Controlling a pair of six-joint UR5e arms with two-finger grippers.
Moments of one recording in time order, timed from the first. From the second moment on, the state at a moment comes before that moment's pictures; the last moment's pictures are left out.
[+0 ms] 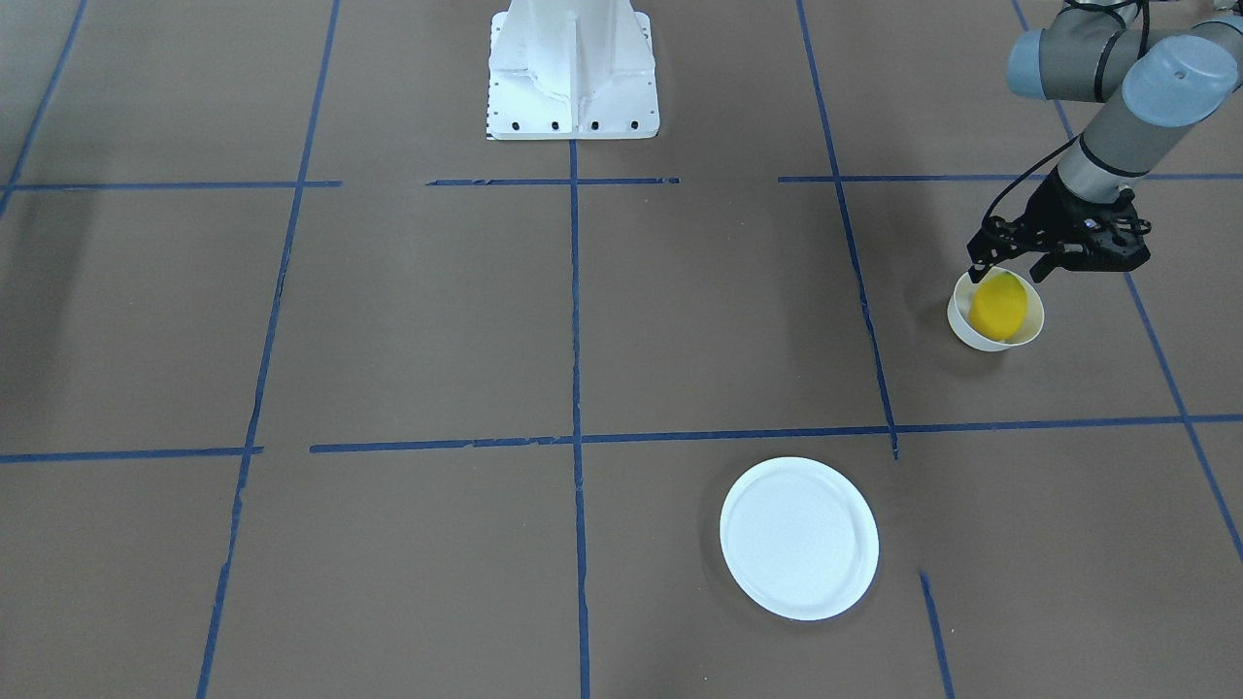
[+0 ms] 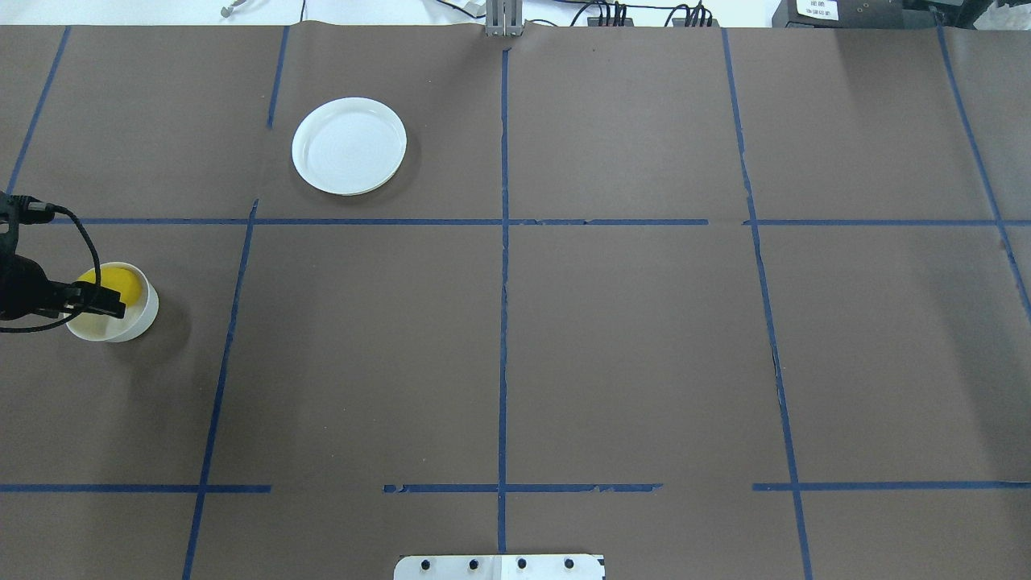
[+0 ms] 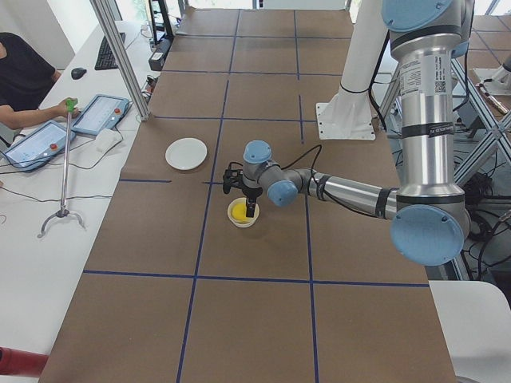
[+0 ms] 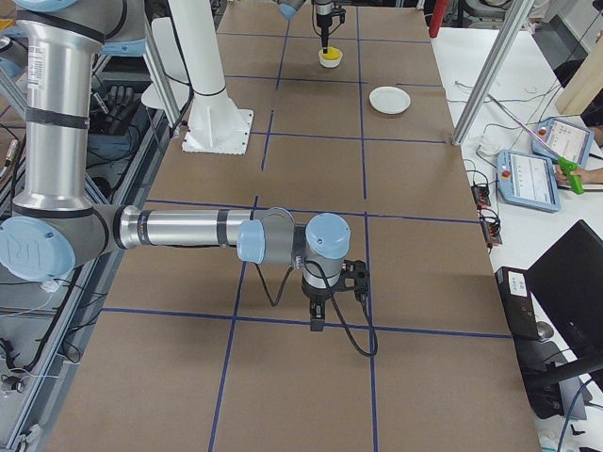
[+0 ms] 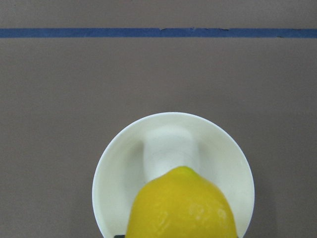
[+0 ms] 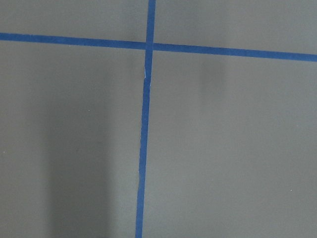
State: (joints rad) left arm -0.89 -1.45 -1.82 -2.13 -2.09 -0.90; right arm 1.54 -1.71 1.75 -1.64 2.28 -0.04
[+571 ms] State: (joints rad) left arm -0.96 -1.53 -1.84 -2.02 -2.18 -0.70; right arm 1.54 -1.71 1.75 -1.64 2.28 -0.04
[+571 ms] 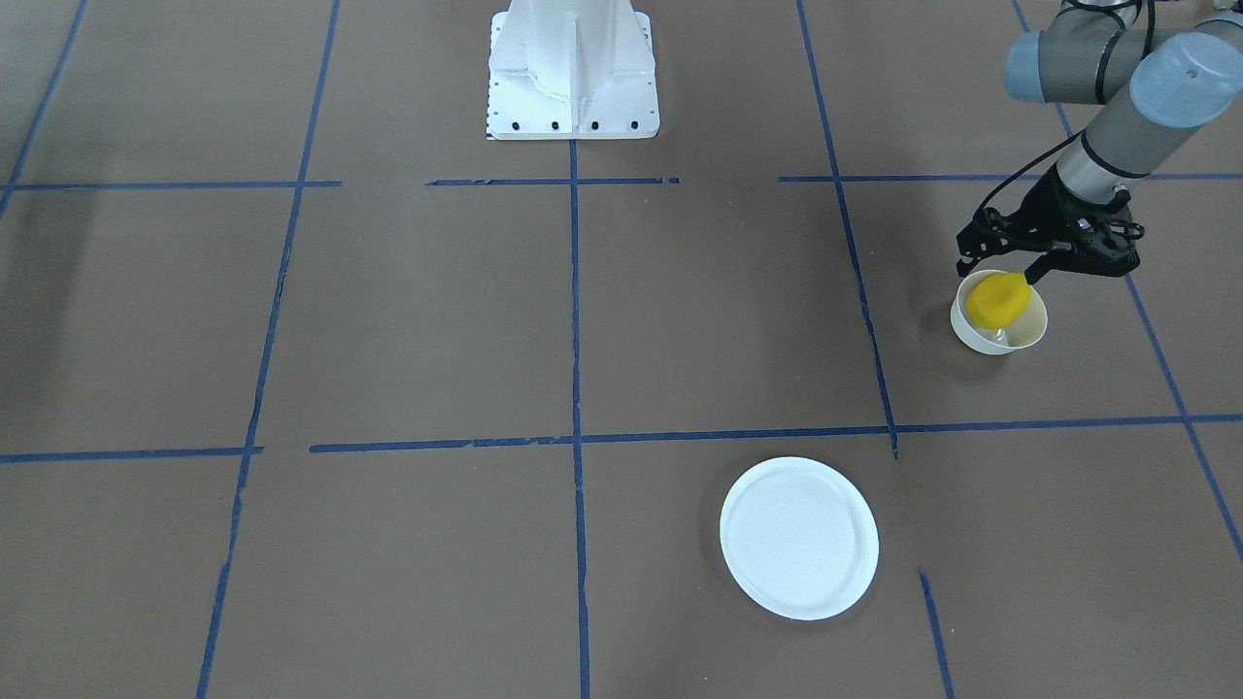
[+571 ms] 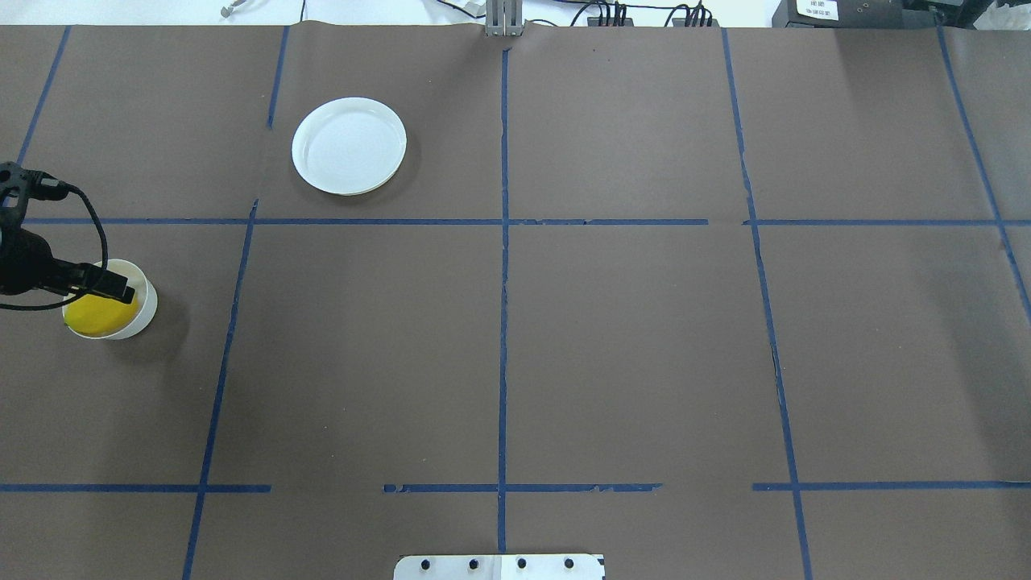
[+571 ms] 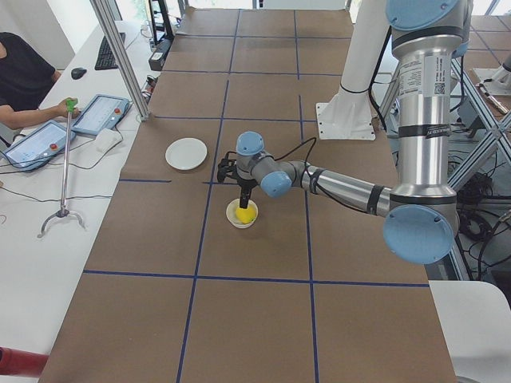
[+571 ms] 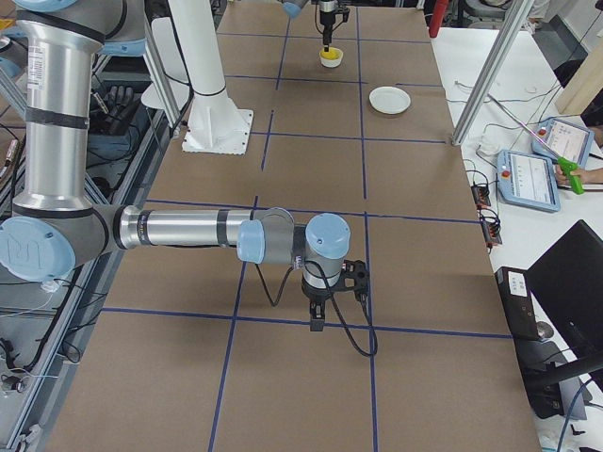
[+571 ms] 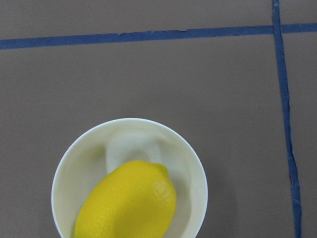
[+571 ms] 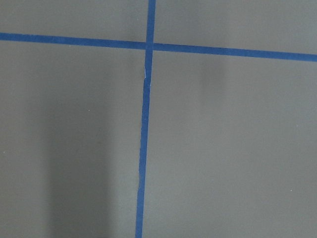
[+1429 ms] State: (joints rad) left arm -1.40 -1.65 -1.88 -1.54 -2.30 -0.04; right arm 1.54 -1.71 1.75 -1.64 2.28 -0.04
